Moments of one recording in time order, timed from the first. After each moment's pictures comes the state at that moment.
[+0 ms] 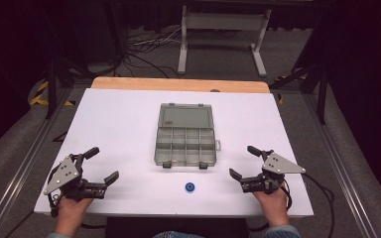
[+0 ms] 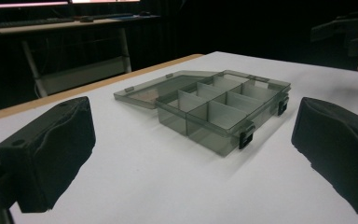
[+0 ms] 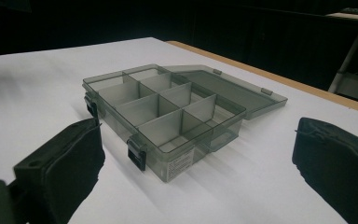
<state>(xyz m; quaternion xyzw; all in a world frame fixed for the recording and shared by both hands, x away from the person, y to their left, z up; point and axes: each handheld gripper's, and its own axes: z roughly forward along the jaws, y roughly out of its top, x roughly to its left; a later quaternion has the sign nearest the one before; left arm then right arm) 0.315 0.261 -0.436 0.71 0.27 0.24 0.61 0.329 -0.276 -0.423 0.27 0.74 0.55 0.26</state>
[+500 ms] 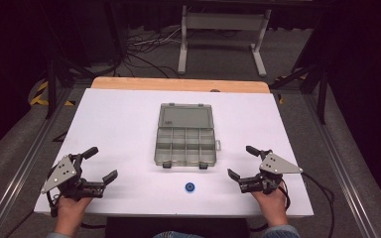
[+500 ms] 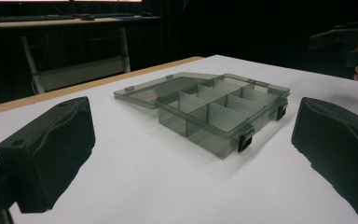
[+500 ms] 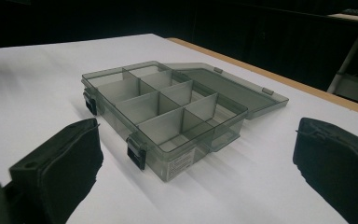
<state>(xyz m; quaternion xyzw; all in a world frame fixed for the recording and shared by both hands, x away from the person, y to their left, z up) 0.315 0.263 -0.436 0.70 0.27 0.24 0.61 0.330 -0.272 -0.424 0.26 0.75 0.55 0.26</state>
